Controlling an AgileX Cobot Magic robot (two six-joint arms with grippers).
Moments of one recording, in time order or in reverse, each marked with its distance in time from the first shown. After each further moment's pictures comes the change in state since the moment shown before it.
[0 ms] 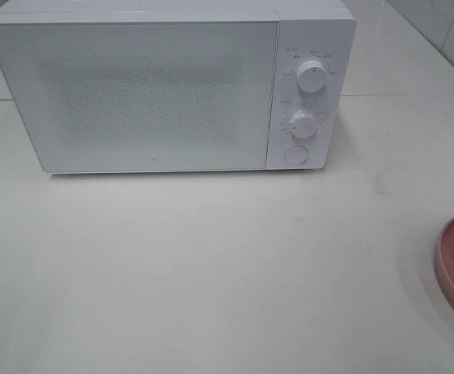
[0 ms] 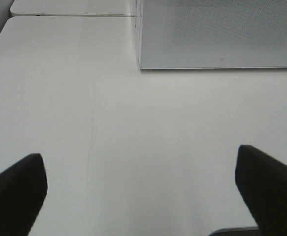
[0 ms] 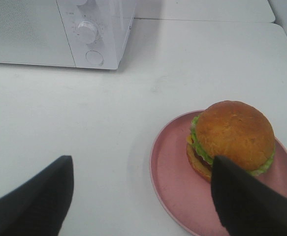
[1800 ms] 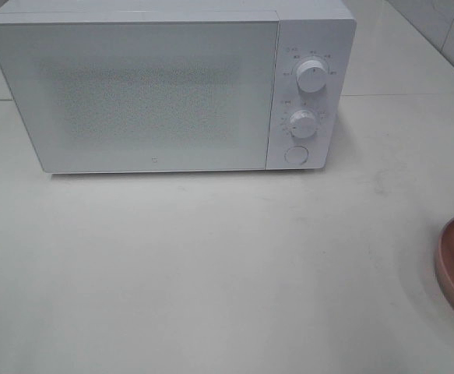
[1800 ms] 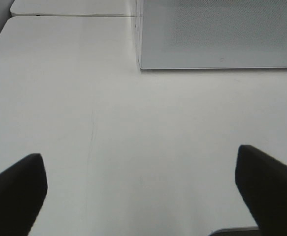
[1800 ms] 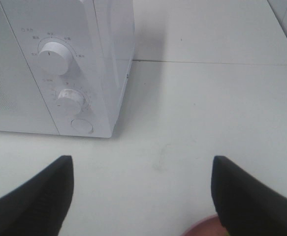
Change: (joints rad) left arm 0.000 0.000 0.000 0.000 -0.001 0.000; right arm 0.000 0.759 0.051 0.002 -0.850 0.000
